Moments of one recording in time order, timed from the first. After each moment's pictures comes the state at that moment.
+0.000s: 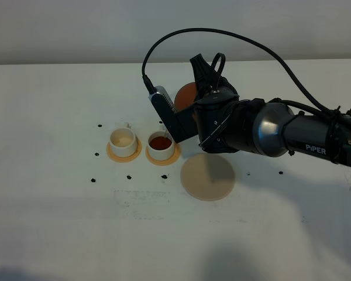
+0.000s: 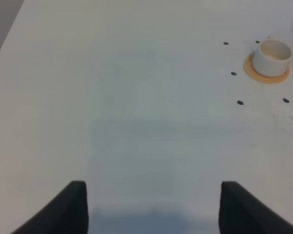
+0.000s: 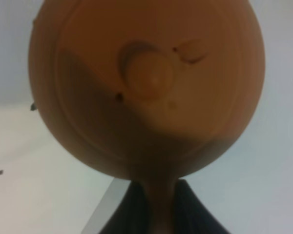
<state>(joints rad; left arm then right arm) 0.06 0.00 -0.51 0.01 1.04 0.07 0.85 2.04 -1.38 -1.32 0.73 -0.35</state>
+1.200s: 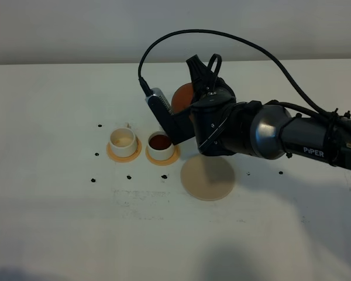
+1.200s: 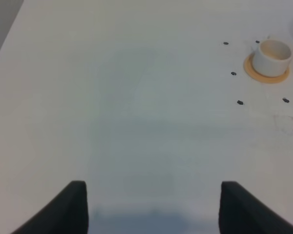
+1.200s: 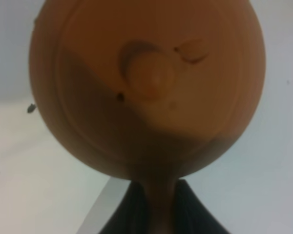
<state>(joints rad) 0.06 0.00 -0.51 0.01 1.04 0.07 0.87 2.04 -1.38 -1.33 0.74 -0.35</state>
